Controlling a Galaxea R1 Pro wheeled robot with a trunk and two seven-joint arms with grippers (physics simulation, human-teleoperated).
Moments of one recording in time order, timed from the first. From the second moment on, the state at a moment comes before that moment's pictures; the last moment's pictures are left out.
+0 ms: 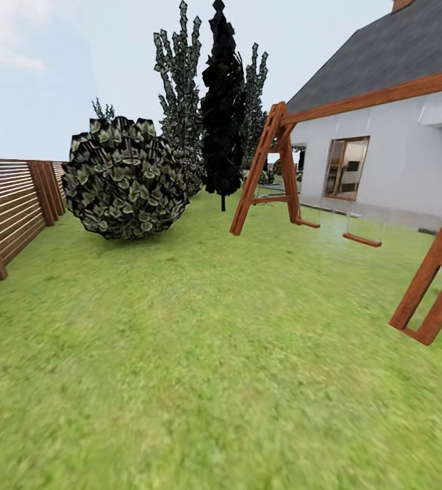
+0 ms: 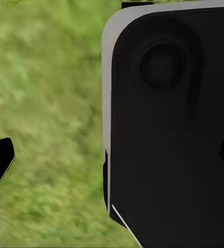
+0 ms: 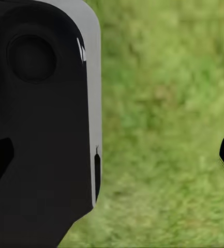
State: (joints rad) left arm 0.01 0.07 0.00 -0.04 0.00 0.01 -0.01; right arm -0.06 -0.09 0.01 0.07 0.01 0.00 -0.01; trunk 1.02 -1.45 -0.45
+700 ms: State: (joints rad) left arm 0.01 0.07 0.00 -0.04 0.00 0.01 -0.01; right arm -0.06 -0.09 0.01 0.07 -0.01 0.00 -0.01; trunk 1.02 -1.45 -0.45
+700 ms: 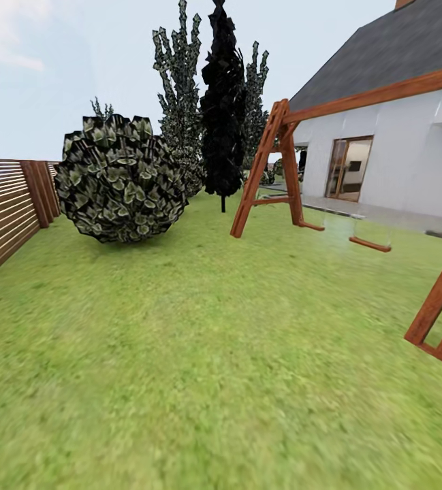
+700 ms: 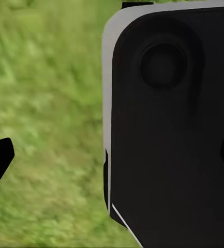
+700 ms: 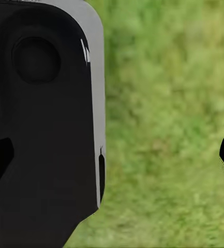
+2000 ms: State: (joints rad) left arm 0.01 0.06 0.00 -0.04 0.00 0.01 0.00; right arm -0.06 -0.09 0.00 0.07 -0.01 0.00 -0.01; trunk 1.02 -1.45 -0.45
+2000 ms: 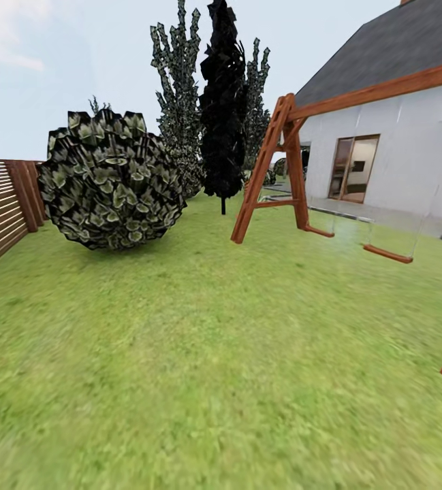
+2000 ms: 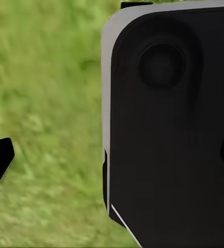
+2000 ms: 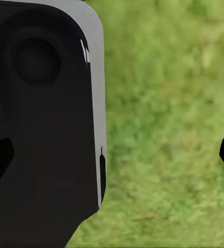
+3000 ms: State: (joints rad) left arm 0.01 0.06 0.00 -0.04 0.00 0.01 -0.01; right arm -0.06 -0.09 0.01 0.07 0.00 0.00 -0.01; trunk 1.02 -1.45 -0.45
